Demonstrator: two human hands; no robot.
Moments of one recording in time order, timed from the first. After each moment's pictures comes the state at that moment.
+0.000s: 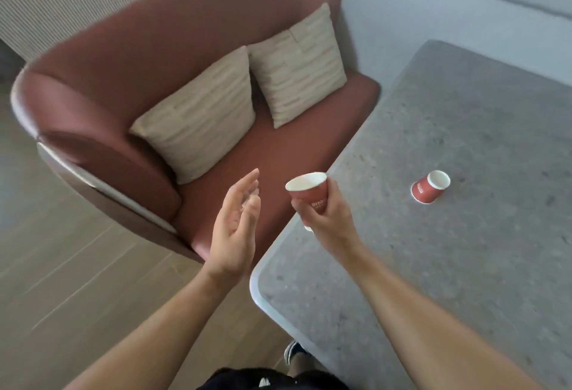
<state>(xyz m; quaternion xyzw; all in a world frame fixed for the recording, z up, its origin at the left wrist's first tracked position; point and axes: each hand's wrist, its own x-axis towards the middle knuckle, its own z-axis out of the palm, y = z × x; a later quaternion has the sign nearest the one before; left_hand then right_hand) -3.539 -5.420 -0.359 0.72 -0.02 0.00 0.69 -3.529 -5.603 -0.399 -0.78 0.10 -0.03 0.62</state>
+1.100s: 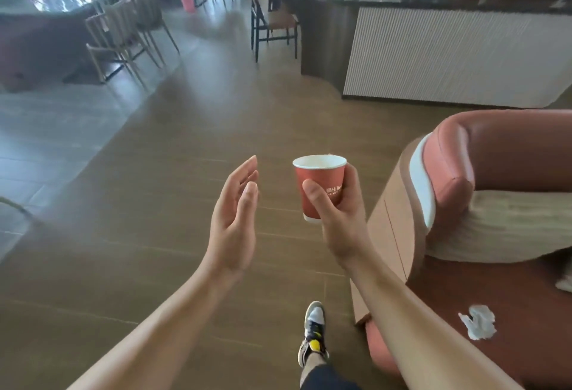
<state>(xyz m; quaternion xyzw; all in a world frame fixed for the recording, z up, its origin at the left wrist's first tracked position) -3.741 -4.884 -0.265 0.64 0.24 0.41 0.59 -3.606 -4.985 -0.272 -0.61 -0.27 0.19 0.72</state>
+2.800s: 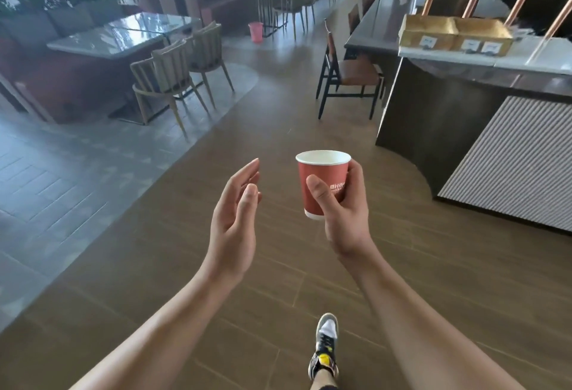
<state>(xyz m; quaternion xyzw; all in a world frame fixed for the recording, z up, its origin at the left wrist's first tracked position) -3.234 -4.030 -0.251 0.62 0.29 0.50 0.53 -3.078 -4.088 -0.254 -0.55 -0.34 0.26 0.72</state>
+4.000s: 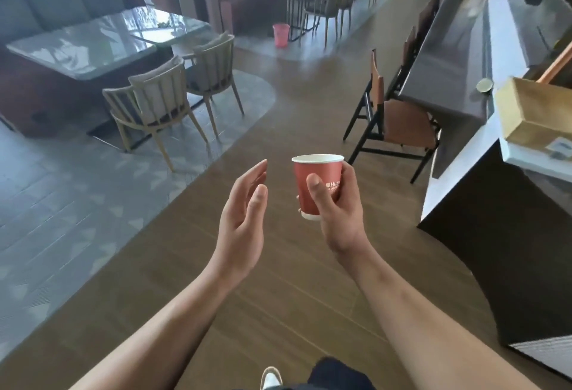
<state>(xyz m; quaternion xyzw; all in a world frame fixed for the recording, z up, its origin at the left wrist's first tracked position) -2.895 -3.303 -0.254 0.60 0.32 0.52 0.52 -2.743 -3.347 -0.237 -0.58 -0.35 0.32 0.66</state>
